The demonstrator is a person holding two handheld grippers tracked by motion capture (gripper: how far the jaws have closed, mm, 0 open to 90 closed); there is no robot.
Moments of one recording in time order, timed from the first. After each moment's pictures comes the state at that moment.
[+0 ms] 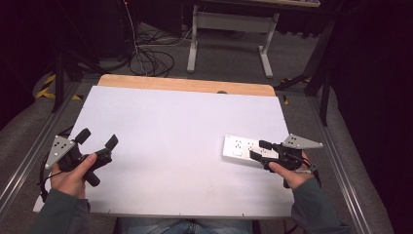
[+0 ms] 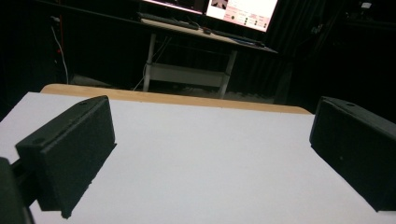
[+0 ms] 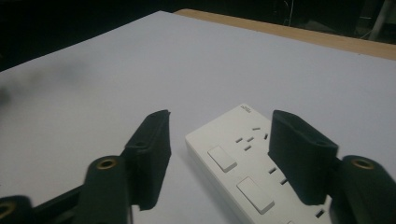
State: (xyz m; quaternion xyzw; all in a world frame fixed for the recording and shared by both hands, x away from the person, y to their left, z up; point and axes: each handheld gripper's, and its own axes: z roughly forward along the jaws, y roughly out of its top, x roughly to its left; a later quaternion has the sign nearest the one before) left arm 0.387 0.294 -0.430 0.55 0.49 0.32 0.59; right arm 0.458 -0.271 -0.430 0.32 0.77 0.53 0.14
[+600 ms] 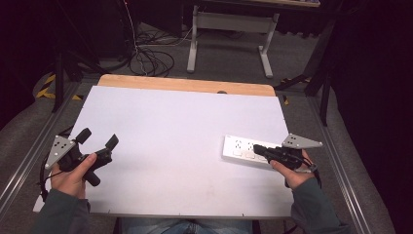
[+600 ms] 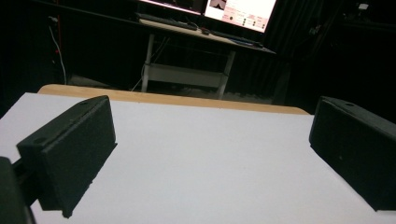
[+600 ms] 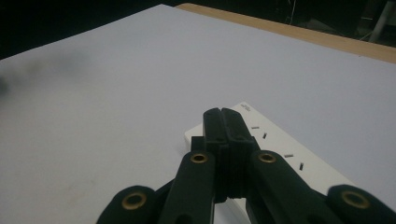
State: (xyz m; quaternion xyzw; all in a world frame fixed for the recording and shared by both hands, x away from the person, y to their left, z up) left arm 0.388 0.293 -0.430 0.55 0.49 0.32 0.59; right arm 0.458 -0.271 -0.427 0.31 0.78 0.52 0.14
